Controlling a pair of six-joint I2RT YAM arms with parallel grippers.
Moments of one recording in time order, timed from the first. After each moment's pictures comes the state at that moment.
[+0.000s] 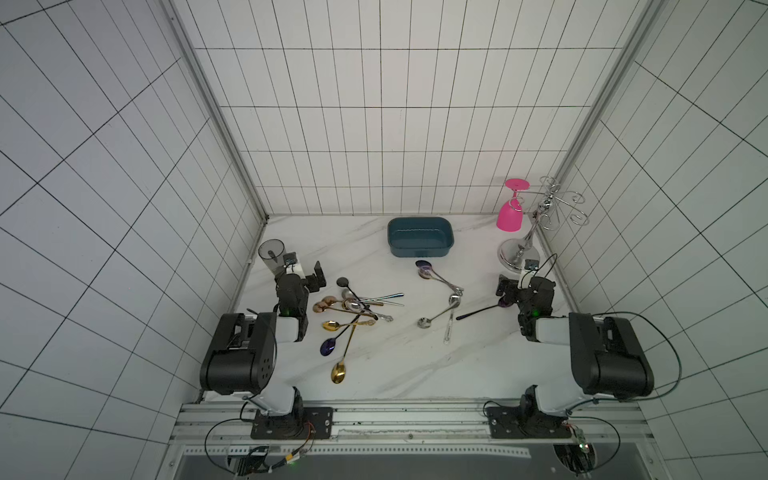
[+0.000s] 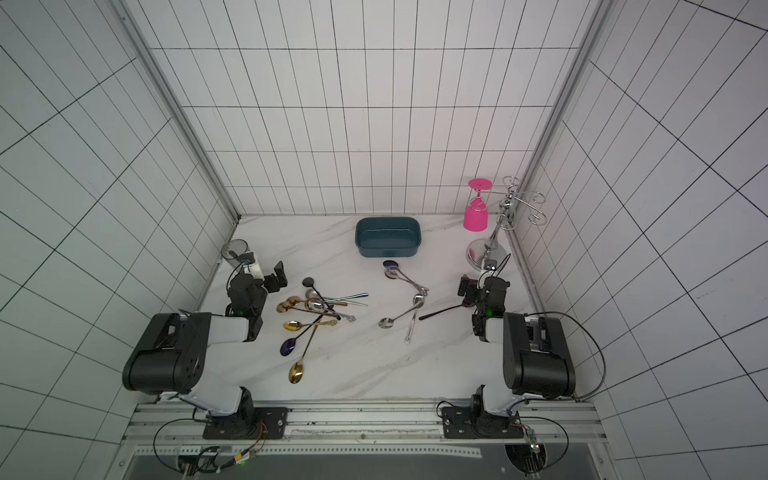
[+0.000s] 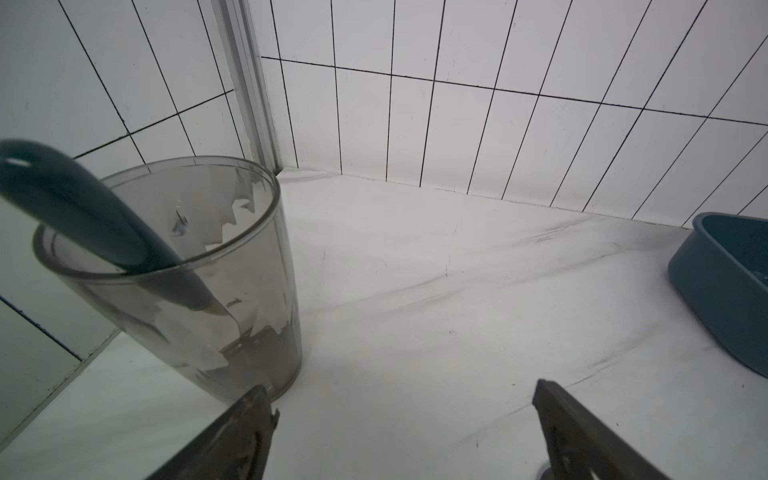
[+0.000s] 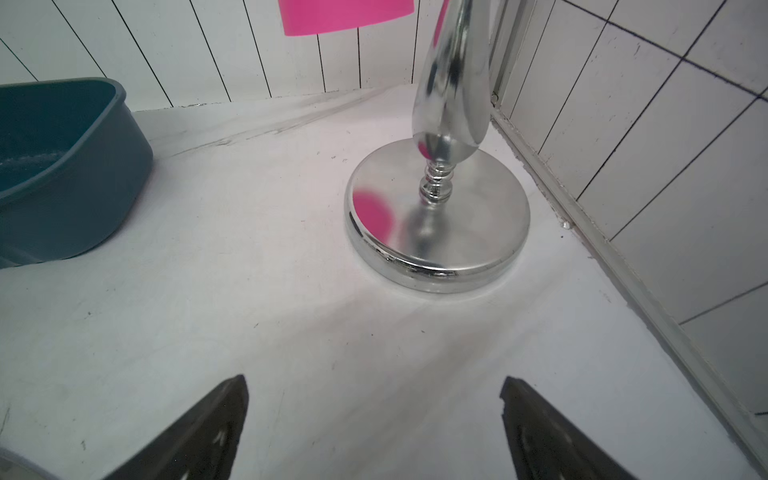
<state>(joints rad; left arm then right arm) 0.02 1.58 0.43 0.90 -0.09 -0.12 -0.03 1.55 0.42 0.73 0.02 0.02</state>
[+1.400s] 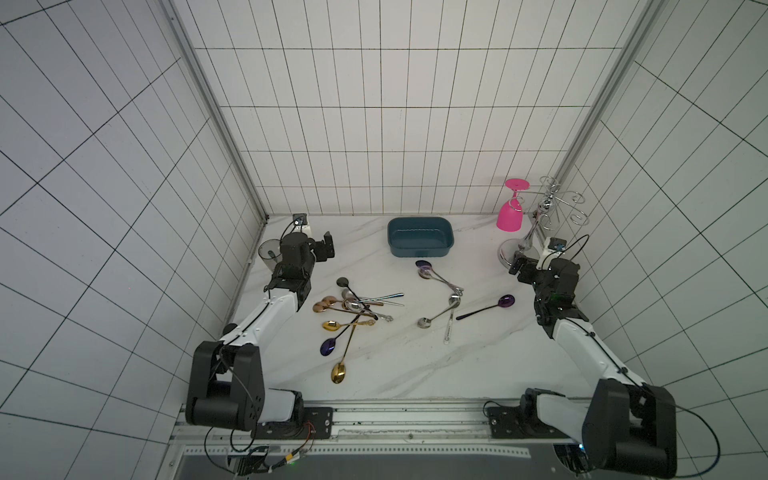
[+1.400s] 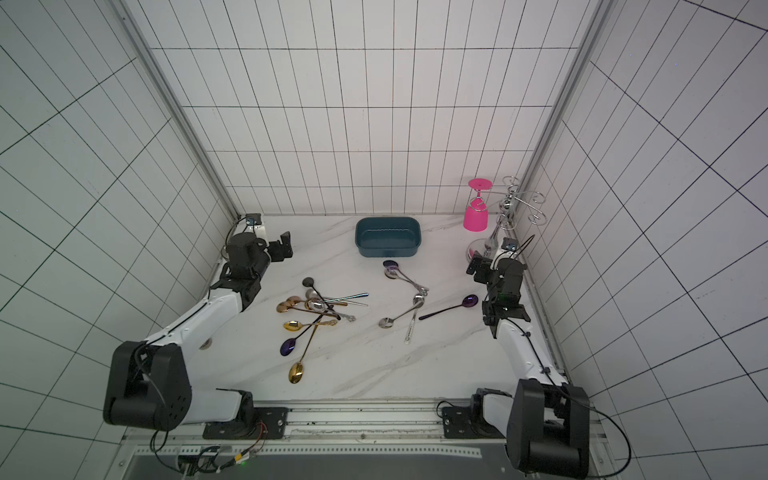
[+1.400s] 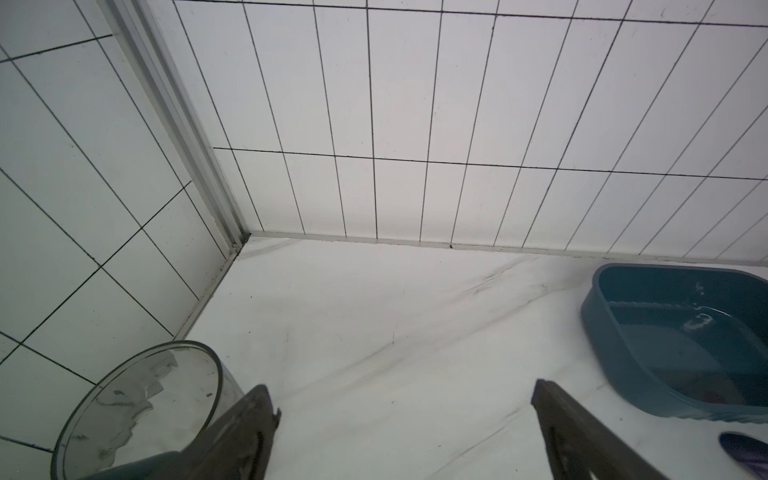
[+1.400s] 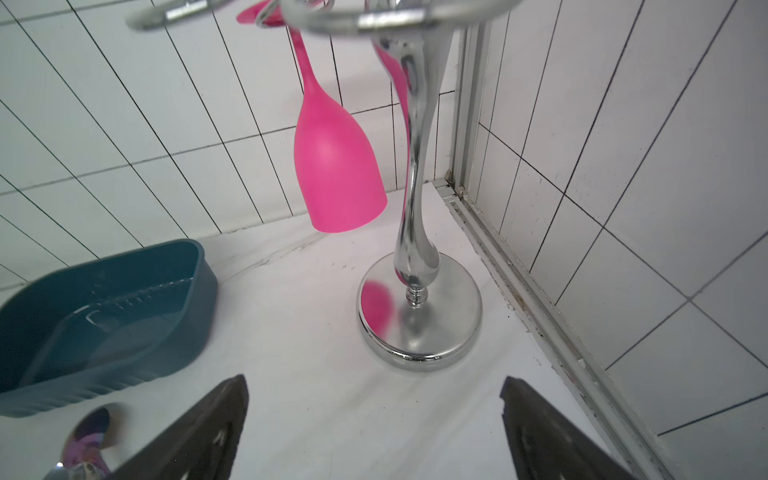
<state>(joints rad) -0.11 1.37 0.94 0.12 -0.11 -0.10 -0.03 1.13 0.65 0.19 0.04 0.20</state>
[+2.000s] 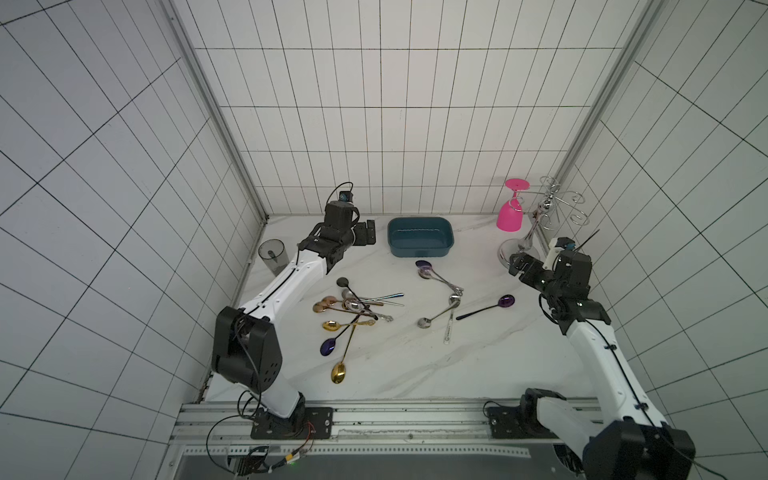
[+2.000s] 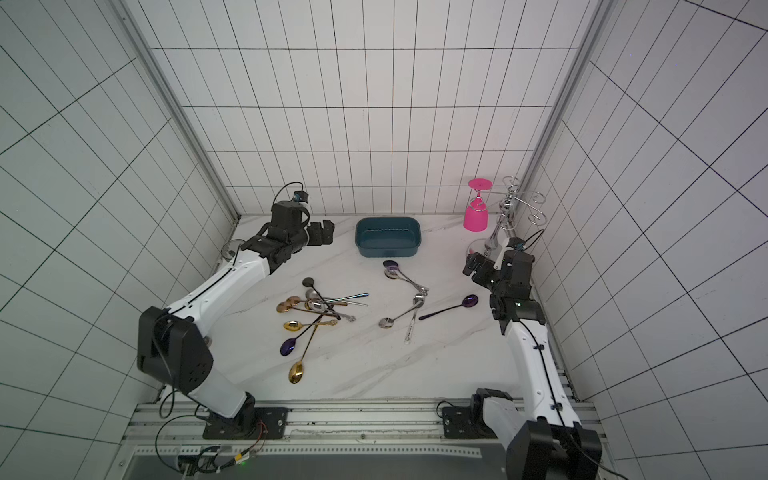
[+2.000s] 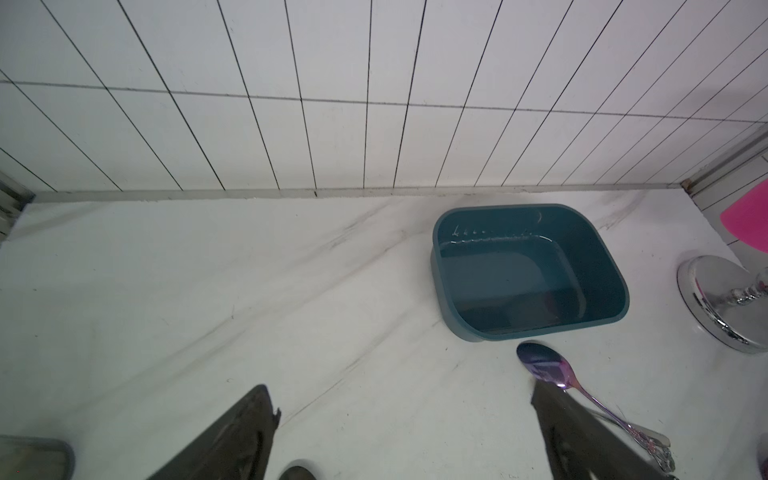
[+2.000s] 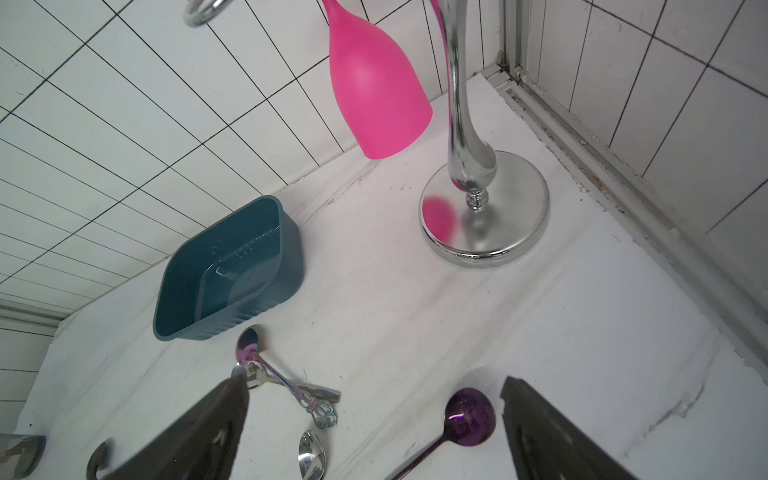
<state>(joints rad) -0.37 1.68 1.45 -0.36 -0.07 -0.27 -0.03 1.01 0.82 -0.32 -0.13 0.40</state>
